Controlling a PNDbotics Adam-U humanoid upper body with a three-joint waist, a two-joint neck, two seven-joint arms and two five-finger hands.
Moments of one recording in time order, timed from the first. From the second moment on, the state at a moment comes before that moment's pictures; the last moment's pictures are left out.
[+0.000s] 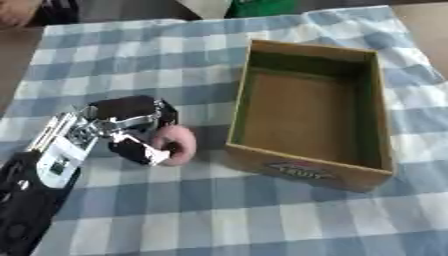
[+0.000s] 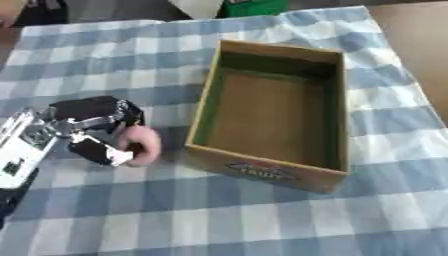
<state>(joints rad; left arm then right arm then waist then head) -0.71 0.40 -0.27 -1.40 -0.65 -0.42 -0.66 -0.07 -0.34 -0.32 -1.99 -0.35 -0.48 0.15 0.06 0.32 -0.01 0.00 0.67</state>
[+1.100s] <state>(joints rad) -0.87 0.35 -0.08 -1.50 -0.71 -0.33 -0.45 -0.15 -0.39 -0.28 -1.99 -0.46 -0.53 0.15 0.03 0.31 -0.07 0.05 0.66</state>
